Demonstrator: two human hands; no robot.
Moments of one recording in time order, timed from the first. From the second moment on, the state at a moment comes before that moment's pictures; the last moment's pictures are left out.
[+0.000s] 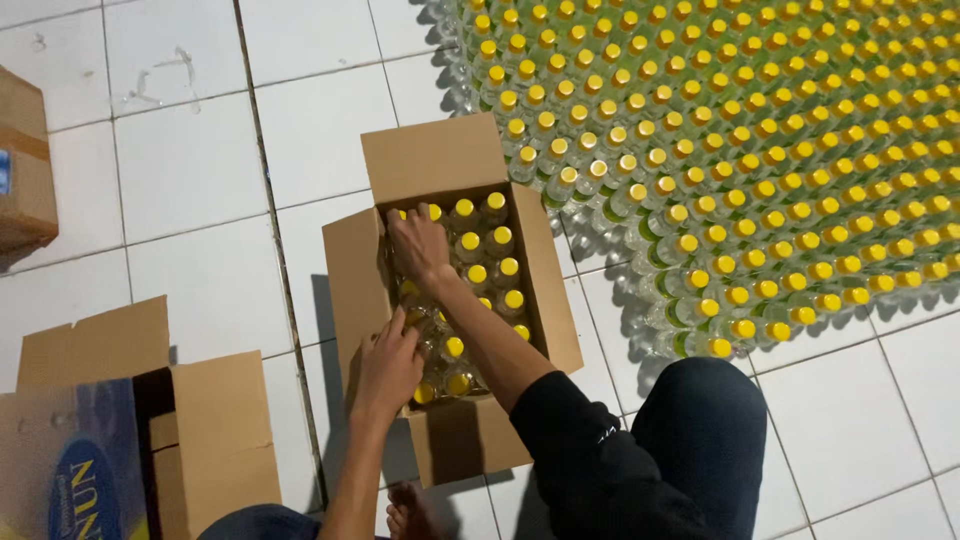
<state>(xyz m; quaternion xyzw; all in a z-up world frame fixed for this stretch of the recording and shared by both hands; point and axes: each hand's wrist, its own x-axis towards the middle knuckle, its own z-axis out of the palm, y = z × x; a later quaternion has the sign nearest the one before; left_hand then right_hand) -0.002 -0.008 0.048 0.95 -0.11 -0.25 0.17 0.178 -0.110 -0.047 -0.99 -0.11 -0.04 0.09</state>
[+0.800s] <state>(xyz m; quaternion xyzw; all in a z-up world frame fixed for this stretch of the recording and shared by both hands) -0.080 -0.021 0.018 0.87 0.09 -0.12 0.47 -0.097 -0.287 -0.006 -0.89 0.15 0.13 0.42</state>
